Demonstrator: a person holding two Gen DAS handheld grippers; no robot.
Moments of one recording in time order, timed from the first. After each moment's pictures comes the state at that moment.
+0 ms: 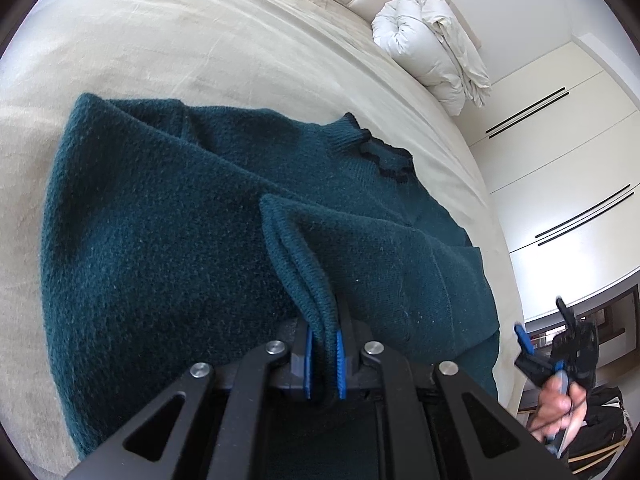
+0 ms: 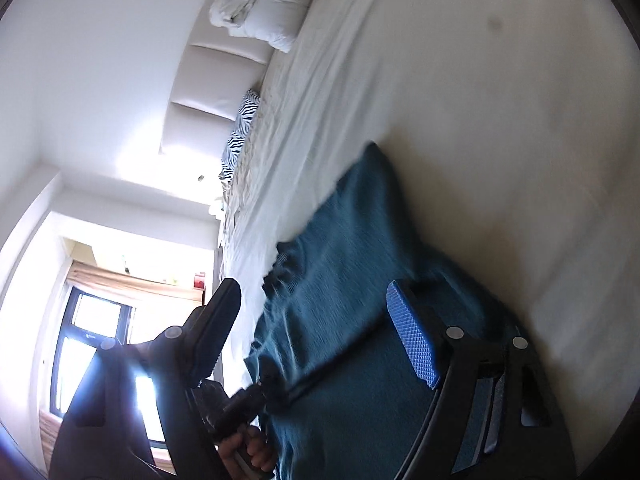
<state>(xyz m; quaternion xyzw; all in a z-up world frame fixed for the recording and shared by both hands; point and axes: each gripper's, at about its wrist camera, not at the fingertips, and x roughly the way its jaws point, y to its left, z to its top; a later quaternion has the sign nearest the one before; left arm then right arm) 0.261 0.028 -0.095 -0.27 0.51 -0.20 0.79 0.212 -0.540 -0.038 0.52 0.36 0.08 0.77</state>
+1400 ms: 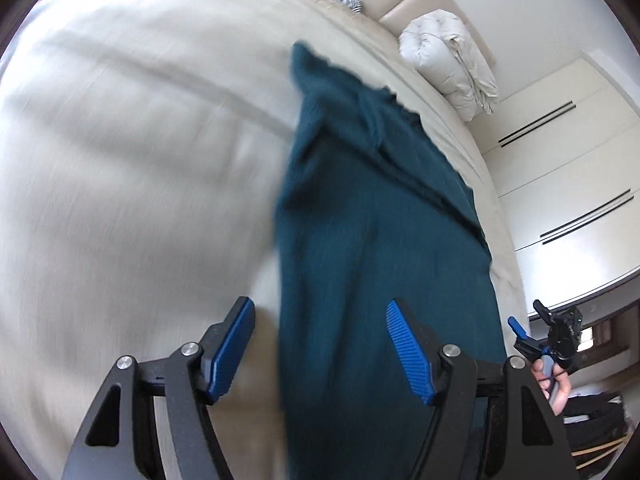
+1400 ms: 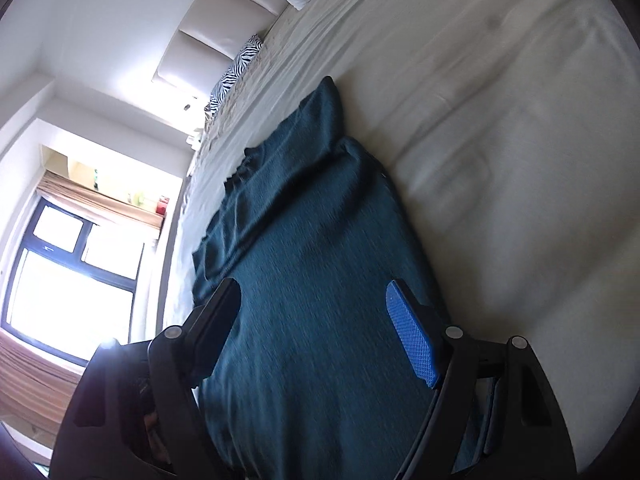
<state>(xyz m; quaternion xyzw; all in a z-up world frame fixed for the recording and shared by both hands) 0.019 0.124 -0.075 -0.30 0.51 -0.15 0.79 0.022 -0.551 -0.033 0.39 0.44 0.10 0.81</state>
